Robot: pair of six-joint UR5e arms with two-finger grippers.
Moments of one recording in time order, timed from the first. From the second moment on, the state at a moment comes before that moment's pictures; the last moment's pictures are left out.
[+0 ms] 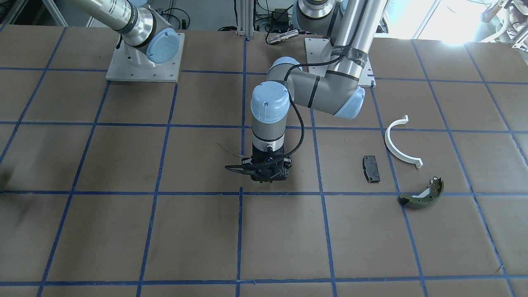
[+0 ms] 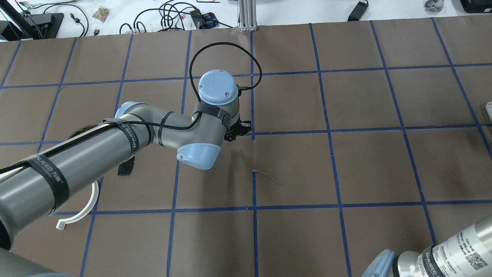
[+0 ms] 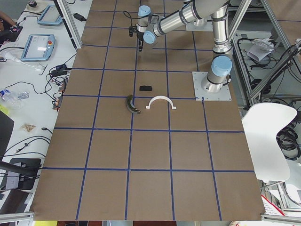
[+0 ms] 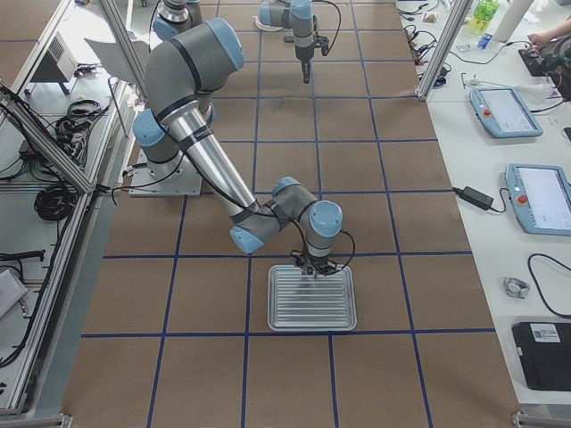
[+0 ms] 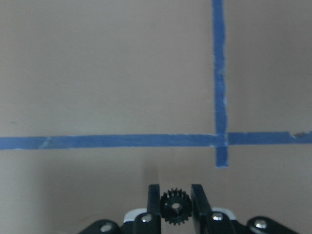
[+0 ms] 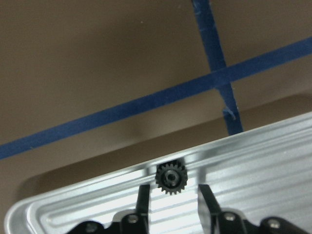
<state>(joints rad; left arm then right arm) -1.89 -1.97 -1.86 -0.78 1.65 -0.36 0.72 -1.01 1.67 -2.29 -1.69 -2.09</state>
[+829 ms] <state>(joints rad) -1.66 -1.85 -1.98 -0.85 1.82 0.01 0.72 -1.00 1.67 -2.29 -1.70 -2.08</state>
